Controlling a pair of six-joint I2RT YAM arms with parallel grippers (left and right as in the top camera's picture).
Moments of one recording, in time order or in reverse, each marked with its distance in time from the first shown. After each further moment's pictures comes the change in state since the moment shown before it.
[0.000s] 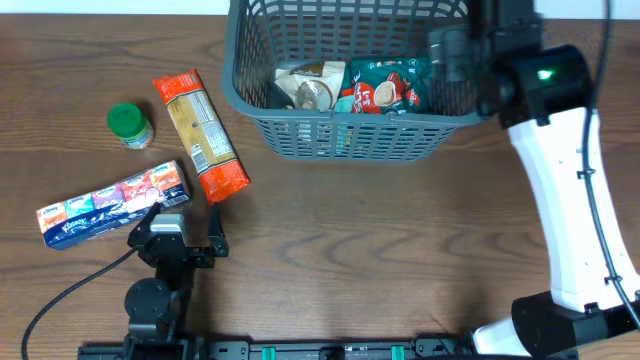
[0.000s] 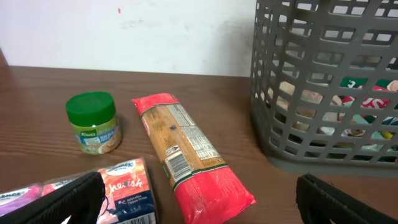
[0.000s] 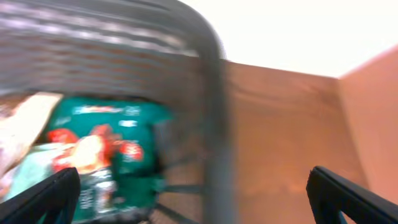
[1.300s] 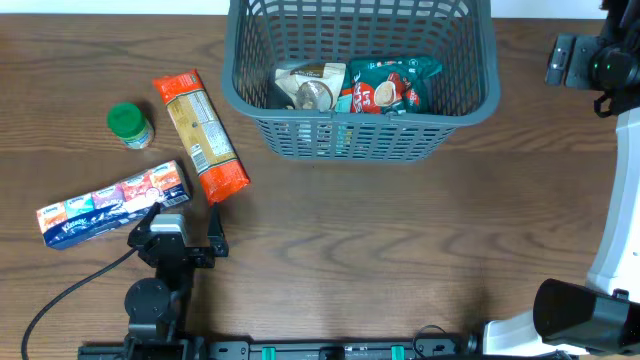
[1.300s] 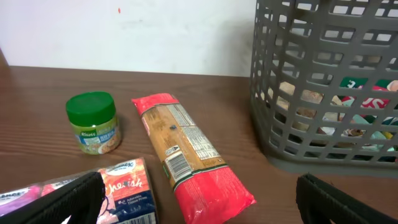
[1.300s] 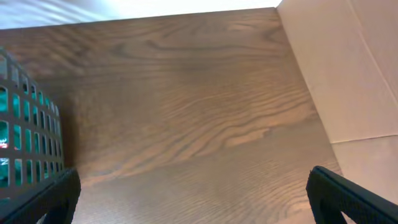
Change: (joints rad) left arm 0.000 0.000 0.000 0.000 0.000 0.000; right arm -0.461 0.000 0.003 -0.044 -0.257 -0.152
